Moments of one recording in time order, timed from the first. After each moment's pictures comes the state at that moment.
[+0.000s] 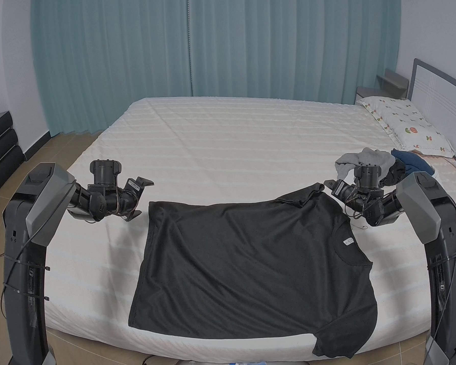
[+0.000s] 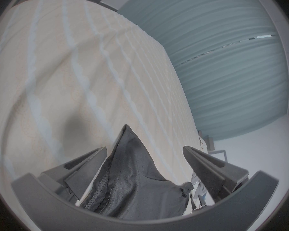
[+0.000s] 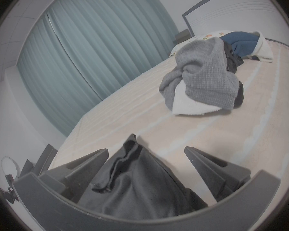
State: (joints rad) left arm -0.03 2.53 -1.60 -0.38 -0.26 -1.04; right arm 0.04 2.65 -1.65 -0.61 0.01 0.56
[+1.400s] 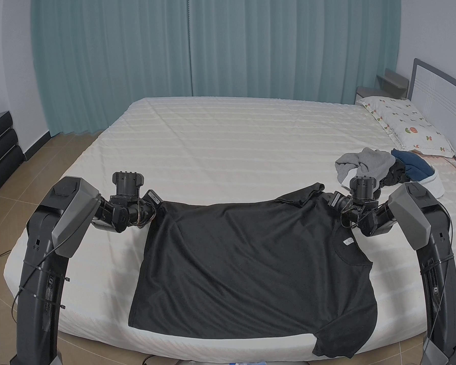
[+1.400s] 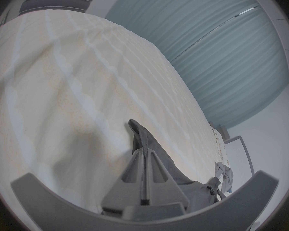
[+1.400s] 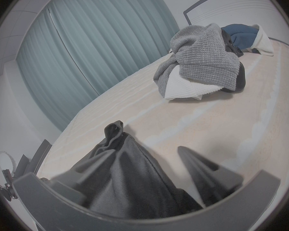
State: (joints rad) left arm -0.10 2.67 -1.71 -0.40 -0.10 -0.90; right arm 0.05 2.75 -1.70 -0.65 -0.01 0.54
